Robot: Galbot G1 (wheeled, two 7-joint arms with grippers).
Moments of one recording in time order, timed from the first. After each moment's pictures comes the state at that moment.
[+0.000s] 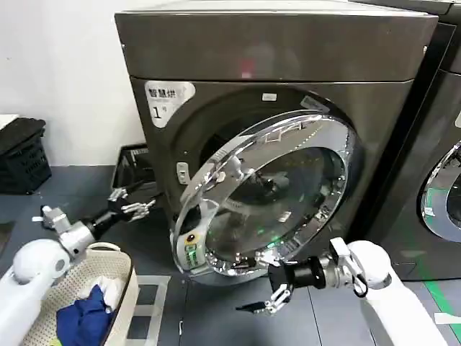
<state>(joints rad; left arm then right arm) 0.82 -0.68 -0.28 -1.65 -0.98 0.09 0.56 -0.95 1.03 0.50 1.73 0.47 -0.20 -1.46</state>
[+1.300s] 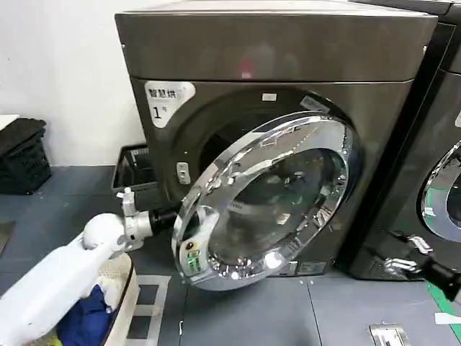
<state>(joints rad) 0.42 -0.78 0.22 -1.54 -1.05 0.12 0.84 -1.32 1.14 1.34 1.83 0.34 -0.29 -0.86</state>
